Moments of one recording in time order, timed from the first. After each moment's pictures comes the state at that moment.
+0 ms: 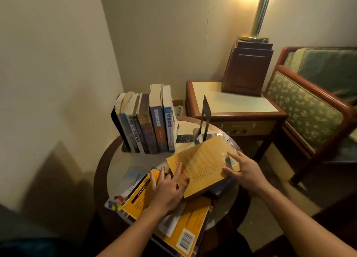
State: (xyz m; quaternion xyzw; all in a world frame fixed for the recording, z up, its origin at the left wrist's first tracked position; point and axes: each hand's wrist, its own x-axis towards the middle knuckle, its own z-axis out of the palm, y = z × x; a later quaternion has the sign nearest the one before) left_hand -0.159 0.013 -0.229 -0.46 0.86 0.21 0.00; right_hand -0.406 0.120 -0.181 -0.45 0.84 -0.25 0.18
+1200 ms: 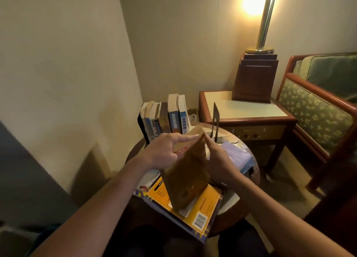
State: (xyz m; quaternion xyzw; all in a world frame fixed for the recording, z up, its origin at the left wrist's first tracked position) left_hand -0.093 0.027 -0.032 -0.29 0.91 0.25 -0.12; right_hand -0.278 0.112 -0.105 -0.61 0.63 -0.44 0.17
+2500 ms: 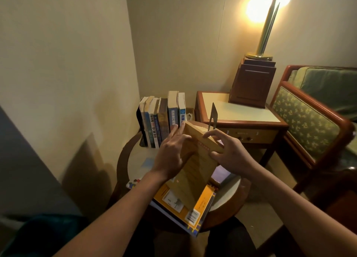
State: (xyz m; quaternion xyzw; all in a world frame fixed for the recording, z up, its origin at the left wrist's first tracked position) left_hand -0.122 0.023 -0.122 -0.29 0.88 0.16 -0.35; right_hand -0.295 0.143 -0.059 -0.62 0.66 -0.38 0.17
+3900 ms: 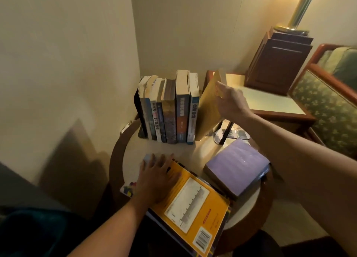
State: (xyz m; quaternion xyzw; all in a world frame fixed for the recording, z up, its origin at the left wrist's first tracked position) left_hand -0.085 -0.043 -0.251 -0.47 0.87 0.16 -0.01; right_hand -0.341 -0.050 -0.053 -0.58 0.76 -0.28 0.03
